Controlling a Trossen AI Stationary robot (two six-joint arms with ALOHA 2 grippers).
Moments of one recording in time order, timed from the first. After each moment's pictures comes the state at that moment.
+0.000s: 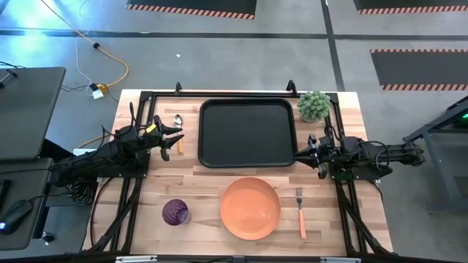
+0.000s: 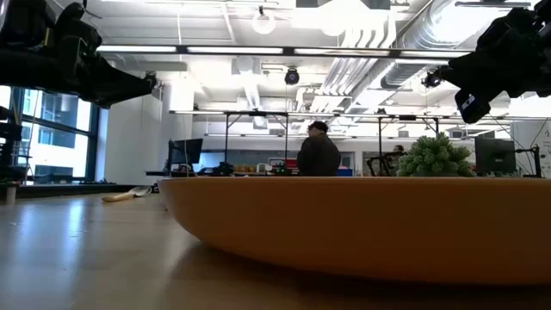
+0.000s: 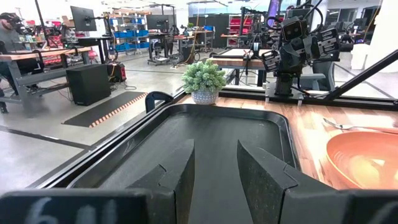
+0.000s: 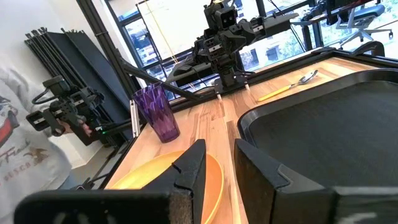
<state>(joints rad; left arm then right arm) 0.35 0.01 0.03 -0.03 0.01 0.03 0.06 0.01 0.02 -0.01 -0.02 0.36</state>
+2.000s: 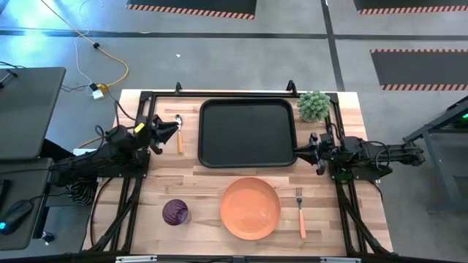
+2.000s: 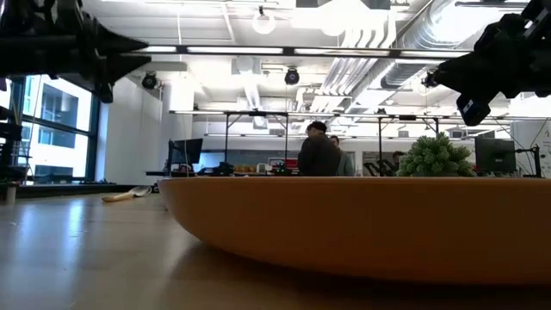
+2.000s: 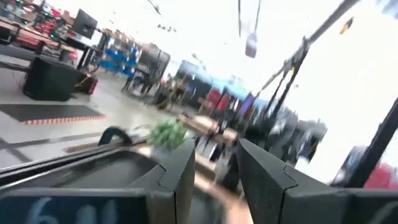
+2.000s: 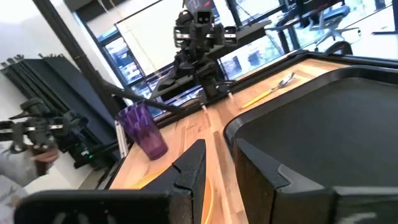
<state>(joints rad) 0.35 0.01 0.03 0.24 -0.01 -0.47 0.06 0.01 0.02 0.00 0.09 0.44</state>
